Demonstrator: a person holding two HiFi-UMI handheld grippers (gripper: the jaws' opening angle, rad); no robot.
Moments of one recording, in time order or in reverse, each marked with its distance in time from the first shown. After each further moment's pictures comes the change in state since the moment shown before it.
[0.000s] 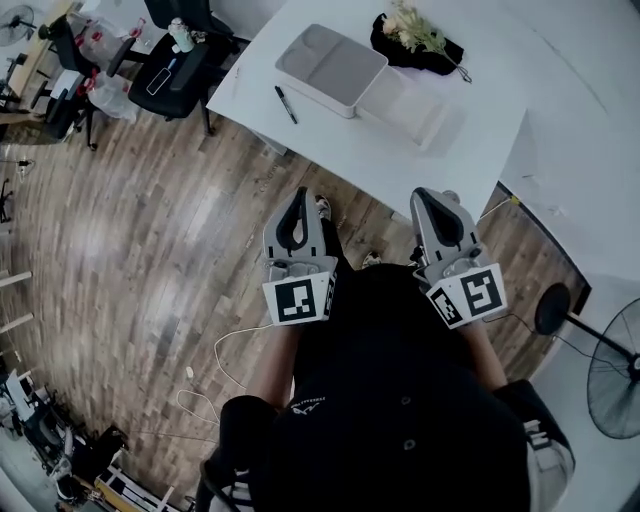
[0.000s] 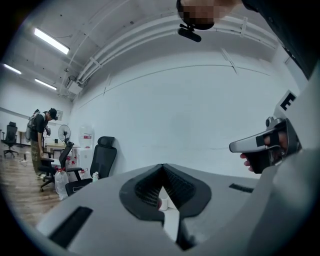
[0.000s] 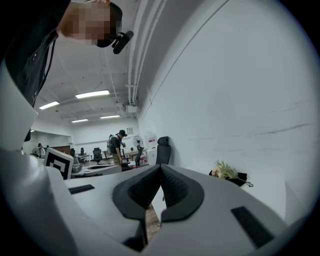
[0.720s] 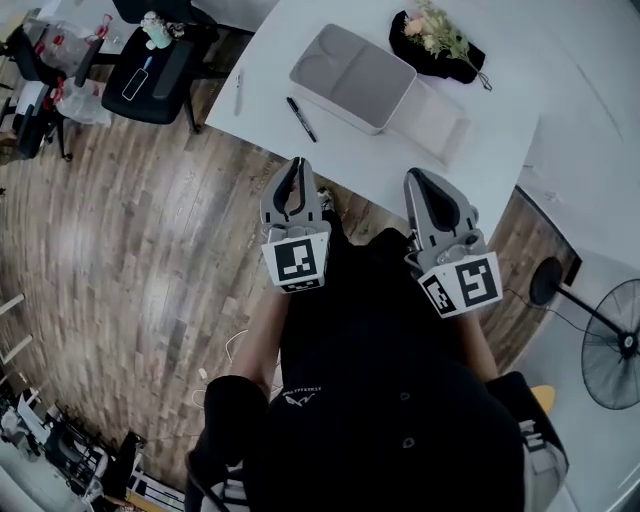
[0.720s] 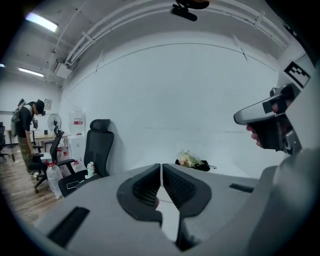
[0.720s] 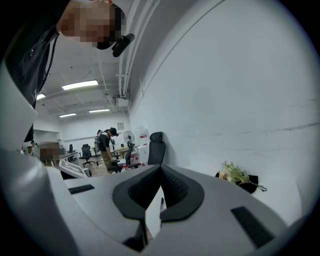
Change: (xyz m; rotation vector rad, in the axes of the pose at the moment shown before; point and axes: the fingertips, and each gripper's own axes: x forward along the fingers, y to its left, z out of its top) left arm 0.150 0.131 -0.057 0.004 0.178 -0.087; right arm 0.180 0.005 0.008 0.005 0.055 -0.110
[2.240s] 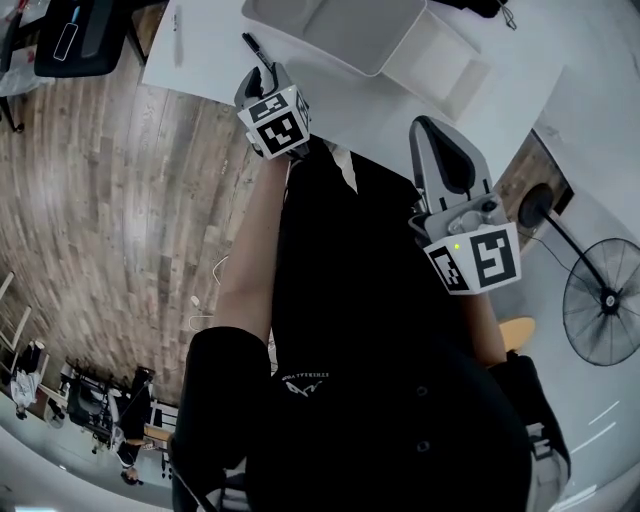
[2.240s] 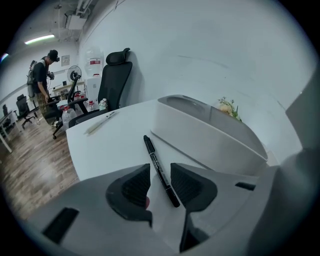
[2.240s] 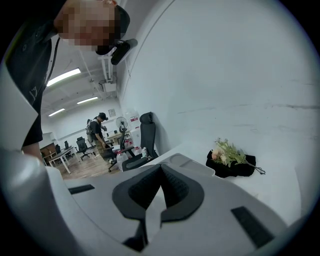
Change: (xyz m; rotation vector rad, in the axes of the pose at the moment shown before) left arm 0.182 0.052 -0.226 -0.282 0.575 0.199; right arm 0.074 -0.072 -0.066 0.092 0.236 -0.054
